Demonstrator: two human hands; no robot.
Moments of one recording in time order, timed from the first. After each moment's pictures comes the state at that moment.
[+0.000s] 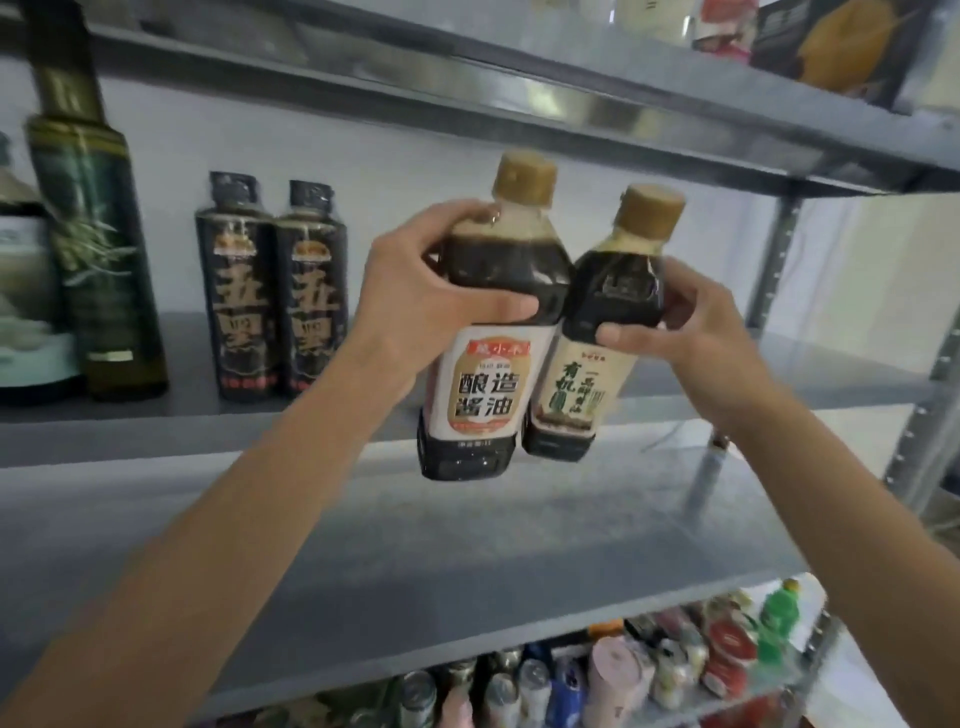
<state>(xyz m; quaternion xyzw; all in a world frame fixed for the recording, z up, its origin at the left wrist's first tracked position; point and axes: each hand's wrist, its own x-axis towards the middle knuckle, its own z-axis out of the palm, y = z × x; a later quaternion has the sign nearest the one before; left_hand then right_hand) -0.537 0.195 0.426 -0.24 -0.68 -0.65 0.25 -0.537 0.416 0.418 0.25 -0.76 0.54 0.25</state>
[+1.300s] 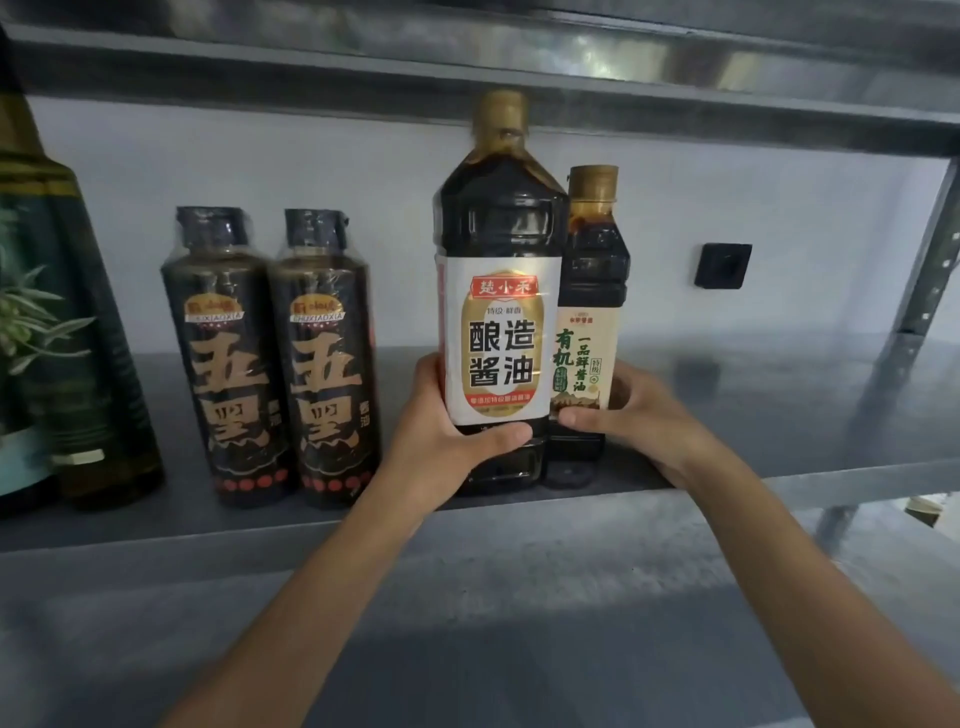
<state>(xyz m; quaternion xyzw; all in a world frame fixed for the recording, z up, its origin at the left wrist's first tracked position) -0.662 0.170 0.353 -0.12 -0.77 -0.61 0.17 -0.720 0.374 0.355 0.19 -0.80 0.57 0.06</state>
